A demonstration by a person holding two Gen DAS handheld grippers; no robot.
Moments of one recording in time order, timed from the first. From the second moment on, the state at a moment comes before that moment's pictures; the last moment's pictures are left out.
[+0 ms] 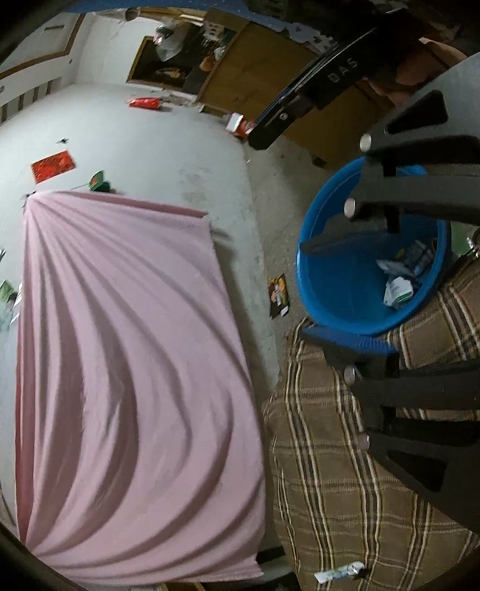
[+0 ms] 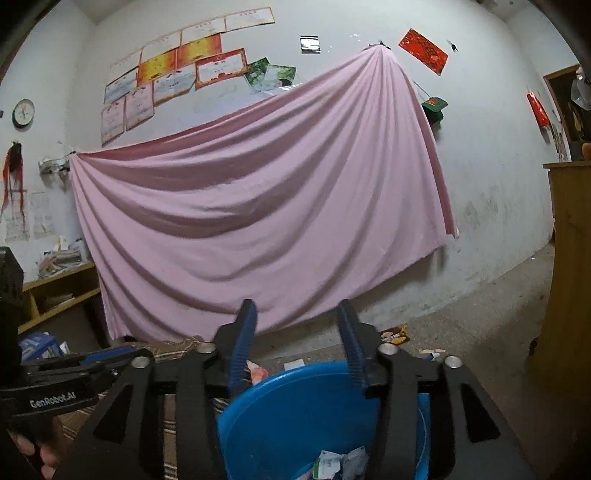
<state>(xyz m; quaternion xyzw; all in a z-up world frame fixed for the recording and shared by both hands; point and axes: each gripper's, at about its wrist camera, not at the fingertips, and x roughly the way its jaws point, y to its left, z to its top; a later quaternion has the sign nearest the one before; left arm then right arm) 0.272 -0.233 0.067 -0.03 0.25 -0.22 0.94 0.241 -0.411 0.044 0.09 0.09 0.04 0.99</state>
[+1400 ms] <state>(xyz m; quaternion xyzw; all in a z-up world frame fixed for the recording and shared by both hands) 0.149 0.020 0.065 -0.05 0.07 0.10 0.99 0.230 -0.213 0.060 0.04 -0.01 0.19 0.98</state>
